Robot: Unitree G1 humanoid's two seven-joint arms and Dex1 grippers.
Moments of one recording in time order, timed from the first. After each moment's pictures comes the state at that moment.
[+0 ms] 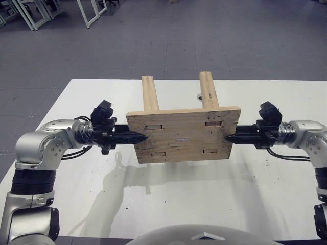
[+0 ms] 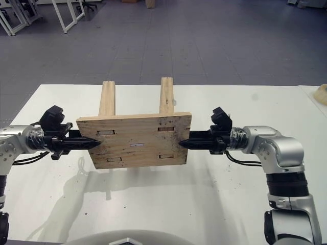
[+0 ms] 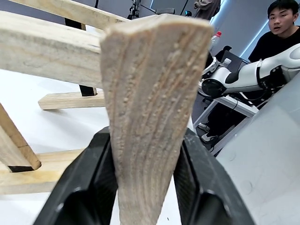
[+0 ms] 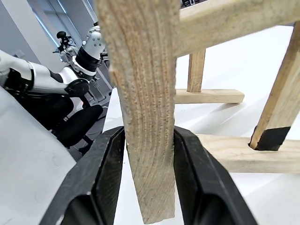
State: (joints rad) left arm -0.30 0.83 0.10 -0.08 -0.82 0.86 -1.40; right arm -0.37 -0.76 -0.04 -0.05 0.75 0.89 1.41
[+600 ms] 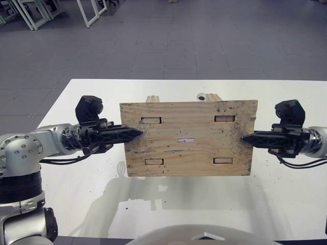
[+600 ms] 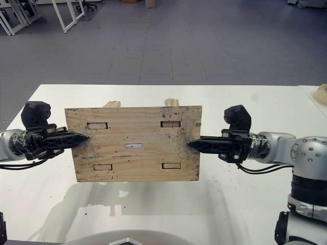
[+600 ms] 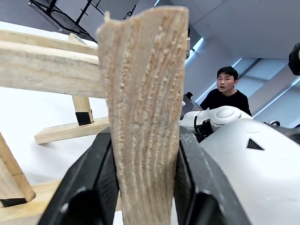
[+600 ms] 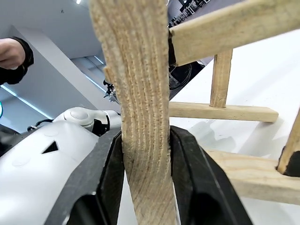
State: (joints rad) left arm -0.31 0.79 0.32 -0.09 -1.35 1.34 -1.04; right arm -0.39 -0.78 -0.28 -0.05 1.39 1.51 0.99
